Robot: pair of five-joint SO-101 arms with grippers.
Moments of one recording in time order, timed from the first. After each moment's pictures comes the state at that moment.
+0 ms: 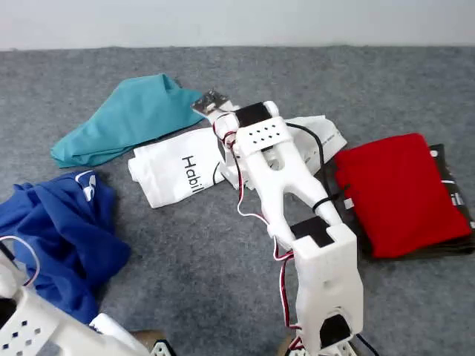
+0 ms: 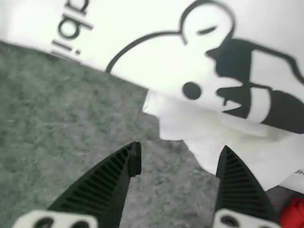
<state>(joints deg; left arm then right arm) -60.1 -53.8 20.3 95.6 -7.9 -25.3 32.4 -26.5 86.9 17.7</state>
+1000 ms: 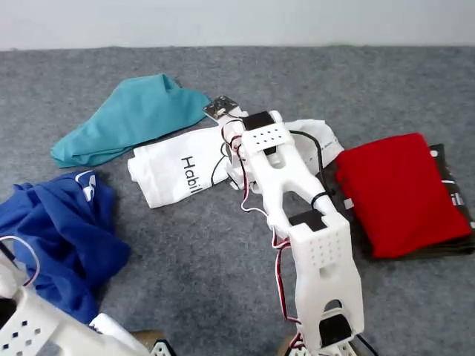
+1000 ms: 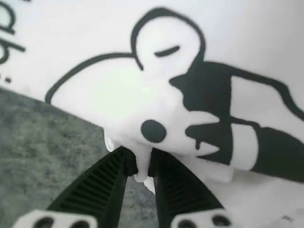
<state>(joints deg) -60.1 -53.8 20.3 95.6 -7.9 -23.4 38.8 -26.5 80.1 17.7</state>
